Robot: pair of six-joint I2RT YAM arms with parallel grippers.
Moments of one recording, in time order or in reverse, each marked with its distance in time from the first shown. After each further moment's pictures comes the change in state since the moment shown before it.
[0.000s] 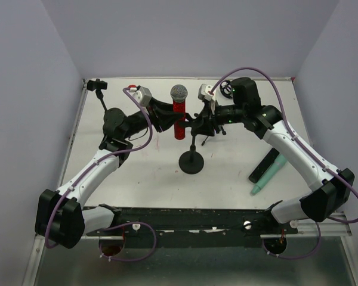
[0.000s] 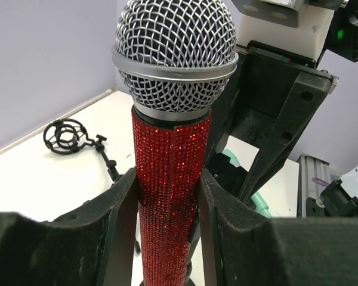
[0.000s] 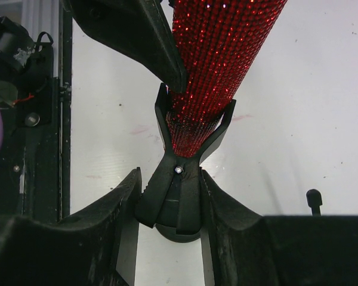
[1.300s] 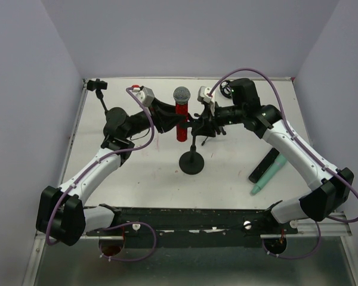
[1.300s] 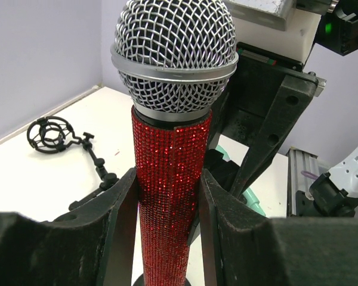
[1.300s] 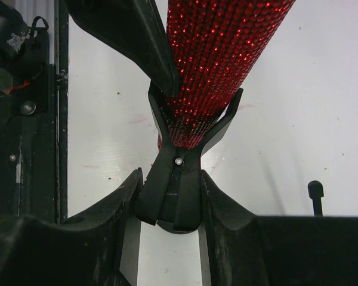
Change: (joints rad) left arm -0.006 0.025 0.005 0.016 0.032 -0.009; right arm 0.000 0.006 0.003 -0.047 0.011 -0.045
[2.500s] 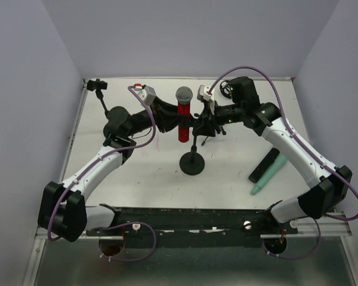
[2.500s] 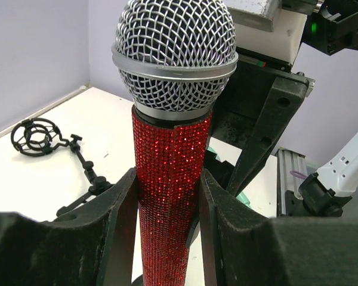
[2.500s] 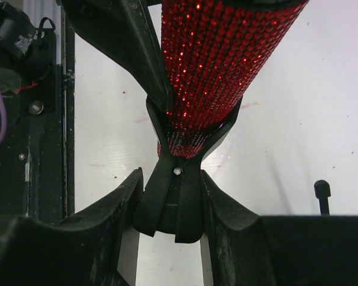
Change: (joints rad) left arm -0.012 0.031 0.013 0.033 0.032 -0.048; right arm 0.000 0.026 0.035 -0.040 -0.019 0.005
